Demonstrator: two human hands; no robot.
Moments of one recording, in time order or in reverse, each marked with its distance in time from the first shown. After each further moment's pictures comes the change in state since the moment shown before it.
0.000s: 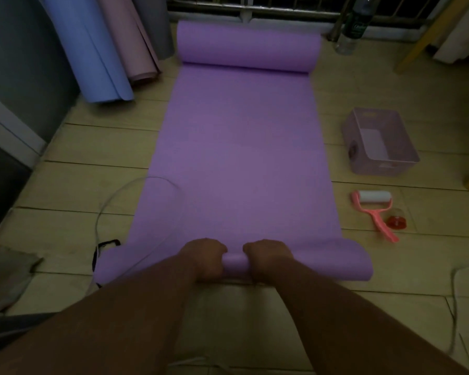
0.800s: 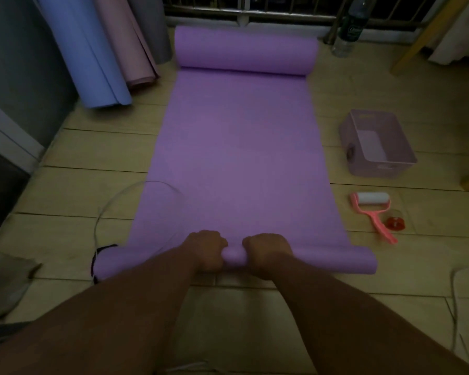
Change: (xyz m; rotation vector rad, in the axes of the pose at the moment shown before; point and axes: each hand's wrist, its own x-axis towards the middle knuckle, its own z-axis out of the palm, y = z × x) left_hand 0.010 -0.002 -0.018 0.092 0.044 0.063; right_hand -0.001 0.001 -0.013 -0.036 0.117 0.012
